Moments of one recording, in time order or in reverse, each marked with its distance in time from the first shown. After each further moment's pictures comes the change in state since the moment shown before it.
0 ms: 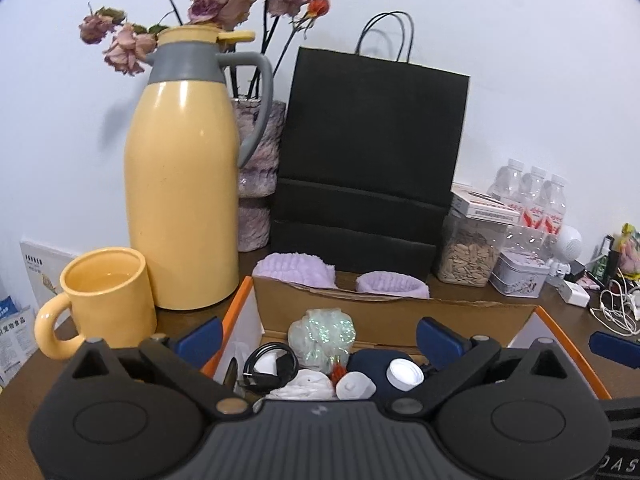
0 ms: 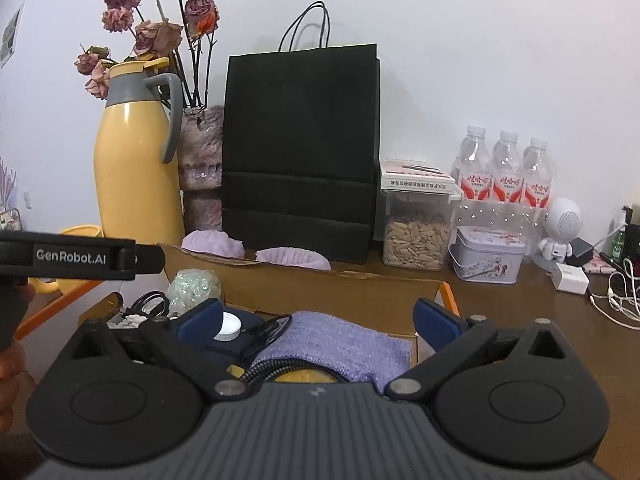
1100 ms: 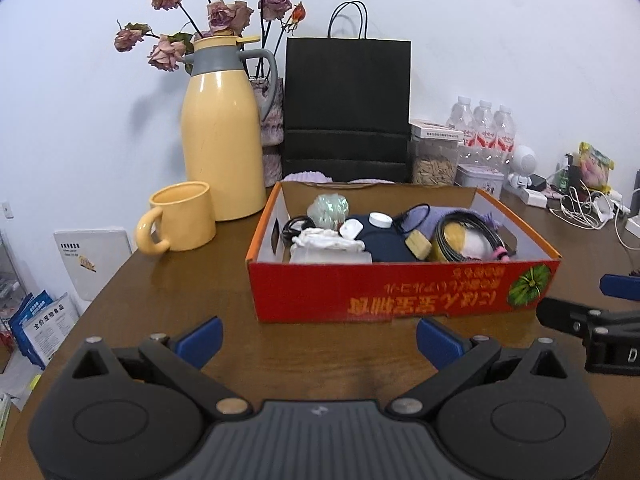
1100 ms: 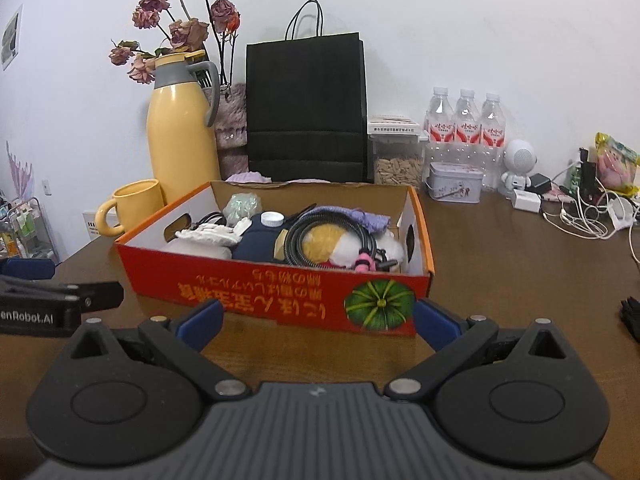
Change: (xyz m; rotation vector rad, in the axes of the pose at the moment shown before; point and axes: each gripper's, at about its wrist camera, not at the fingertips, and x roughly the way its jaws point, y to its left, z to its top) left arm -0.175 0.002 -0.091 0.123 0.106 0.020; right arm -0.157 0.019 -0.061 0.057 0.104 0.001
